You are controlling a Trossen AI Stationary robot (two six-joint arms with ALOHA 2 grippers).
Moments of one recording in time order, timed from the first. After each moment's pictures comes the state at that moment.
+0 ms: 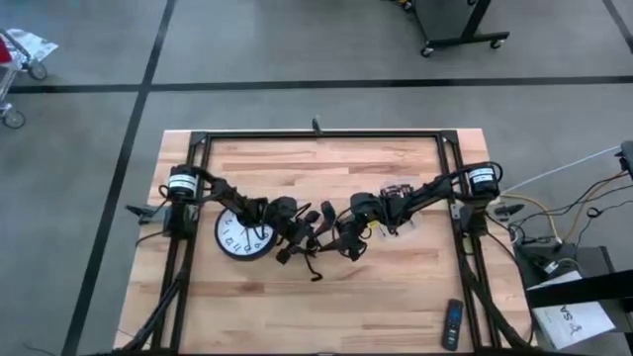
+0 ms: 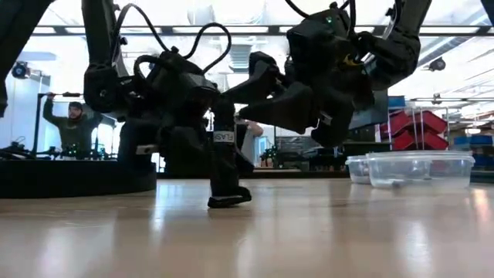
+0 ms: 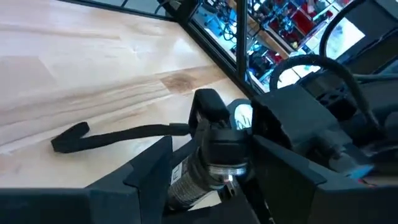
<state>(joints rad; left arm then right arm) 0.06 1.96 0.65 0.87 0.56 0.43 -0.02 1.87 0.78 0.84 -0.46 -0.81</state>
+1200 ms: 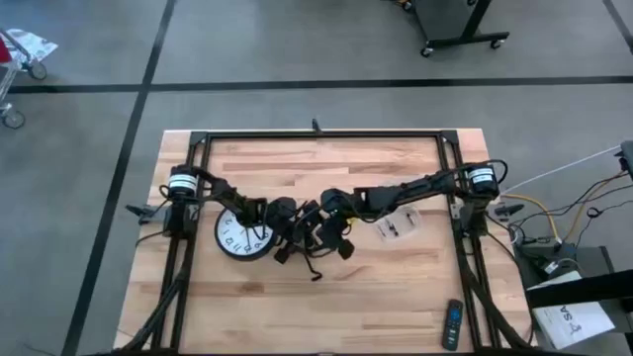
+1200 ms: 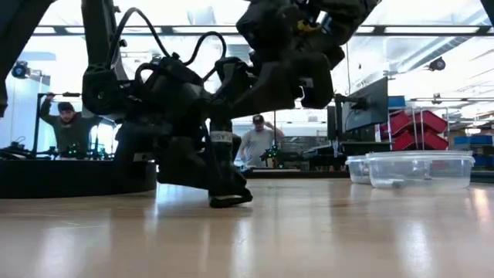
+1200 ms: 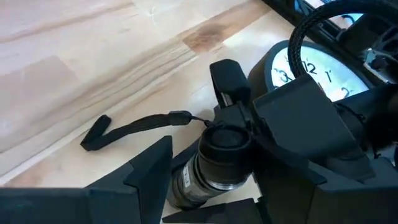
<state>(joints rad) 0.06 1.96 0.64 0.82 0.53 0.37 -0.02 1.86 1.18 0.04 -0.42 -0.69</state>
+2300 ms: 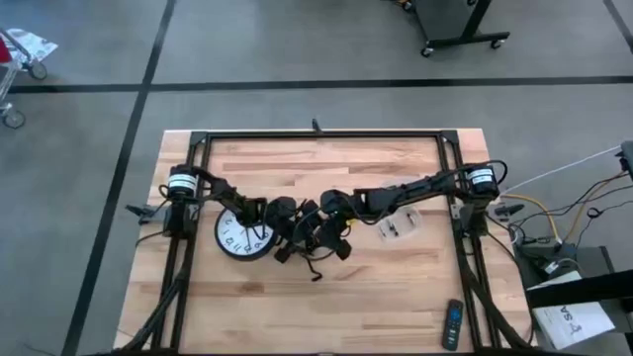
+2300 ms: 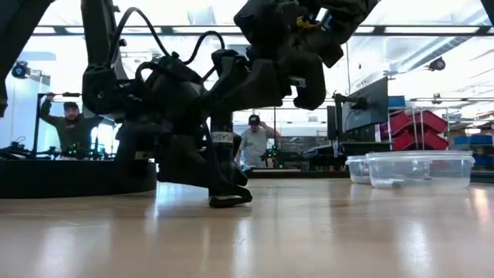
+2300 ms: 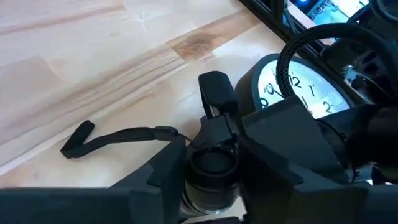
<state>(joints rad) 0.06 1.96 0.63 0.82 0.53 0.37 -0.01 1.86 1.18 0.09 -0.39 -0.74</state>
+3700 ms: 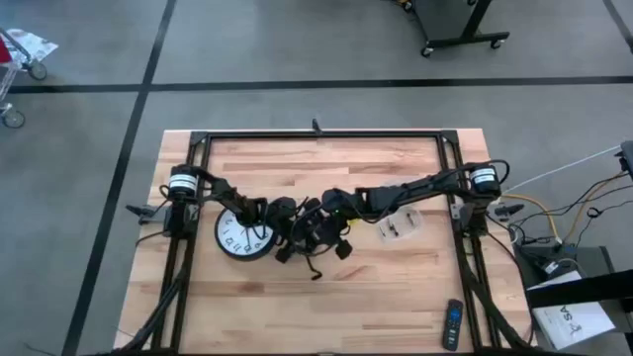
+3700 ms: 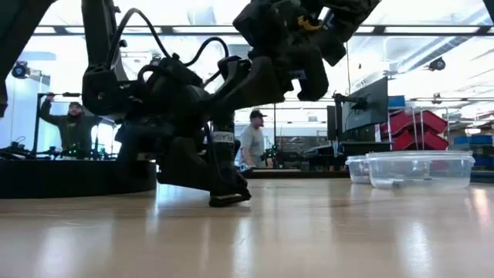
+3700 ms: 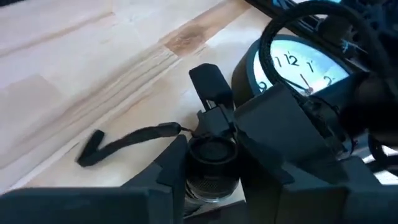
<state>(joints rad) 0.05 1.96 0.63 0.82 0.51 0.33 -0.01 1.83 1.16 0.06 -0.37 -0.59</state>
